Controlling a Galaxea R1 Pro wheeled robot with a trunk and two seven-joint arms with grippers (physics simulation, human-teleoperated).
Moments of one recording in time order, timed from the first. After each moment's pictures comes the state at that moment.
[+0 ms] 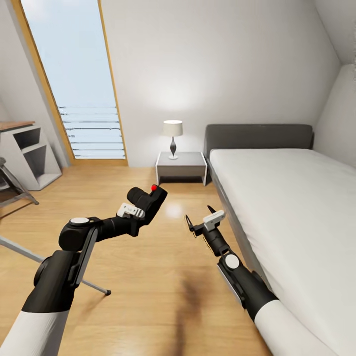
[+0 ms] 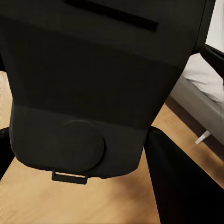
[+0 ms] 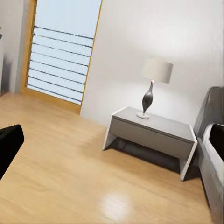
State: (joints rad) left arm -0.62 0.06 -0.06 -1.58 -0.15 0.94 -0.72; right arm -0.67 0.02 0.38 -0.86 0.07 -0.41 -0.01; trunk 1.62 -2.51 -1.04
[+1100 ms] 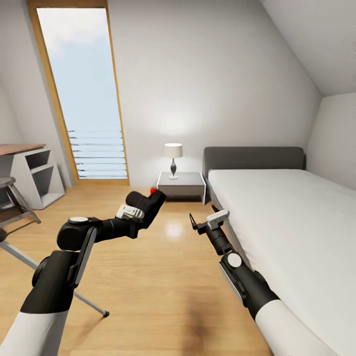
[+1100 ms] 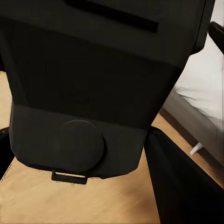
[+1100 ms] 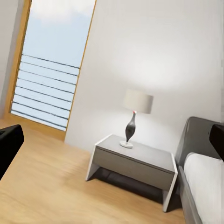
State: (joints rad) left arm -0.62 0.06 -0.06 -1.60 -0.15 1.04 -0.72; right arm -0.67 0.02 0.34 -0.86 0.07 -0.40 -0.02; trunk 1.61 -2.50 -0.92
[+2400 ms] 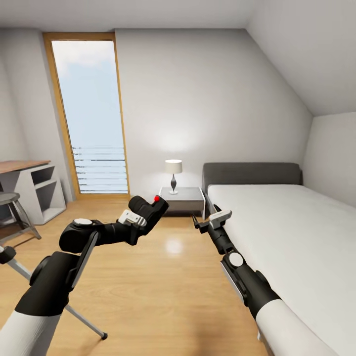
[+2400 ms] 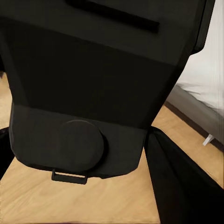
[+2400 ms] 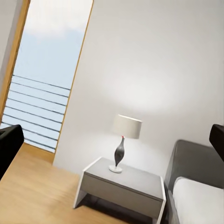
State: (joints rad) left arm -0.62 0.15 -0.17 -1.60 -0.15 1.04 -0.72; right arm -0.67 0.02 0.31 -0.86 0.07 -0.40 -0.02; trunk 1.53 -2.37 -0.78
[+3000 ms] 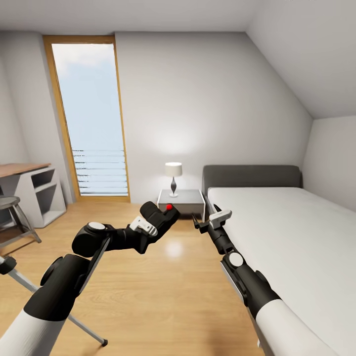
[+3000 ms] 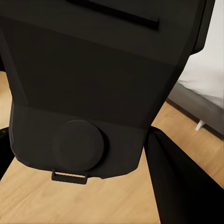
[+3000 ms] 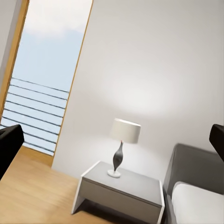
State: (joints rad) left arm -0.62 0.15 -0.30 -1.60 -0.15 1.05 -0.72; right arm -0.67 0.02 0.31 -0.86 0.07 -0.40 -0.02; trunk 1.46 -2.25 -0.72
